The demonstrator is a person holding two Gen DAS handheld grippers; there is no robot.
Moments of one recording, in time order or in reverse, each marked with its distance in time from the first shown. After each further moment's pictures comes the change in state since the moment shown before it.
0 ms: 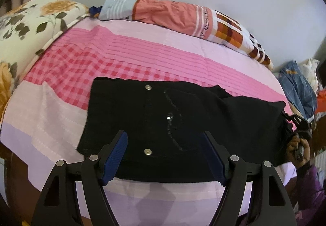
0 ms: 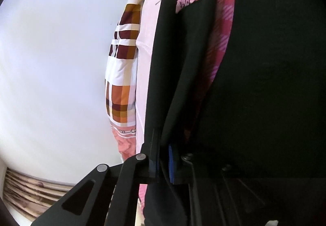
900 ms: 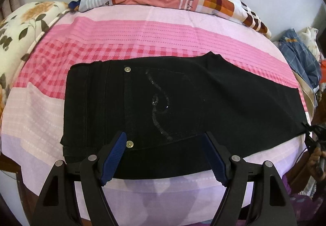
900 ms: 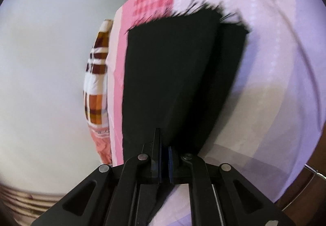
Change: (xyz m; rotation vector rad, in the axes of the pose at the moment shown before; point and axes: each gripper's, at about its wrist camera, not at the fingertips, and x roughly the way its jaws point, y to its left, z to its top) left arm 0.033 -0.023 -0.023 0.145 0.121 0.033; right arm -0.165 -0.054 -0.038 0.082 -0.091 -0.197
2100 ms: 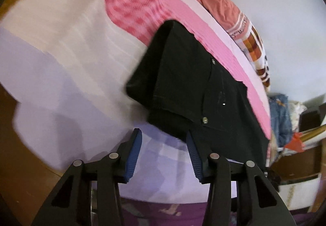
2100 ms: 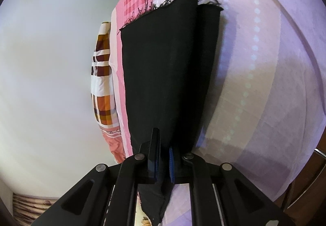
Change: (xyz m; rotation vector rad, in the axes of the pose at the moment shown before) left arm -0.004 0.161 -0.061 -0.533 0.053 -0.303; right arm -0.006 -0.022 -0.007 0.089 0.049 0.095
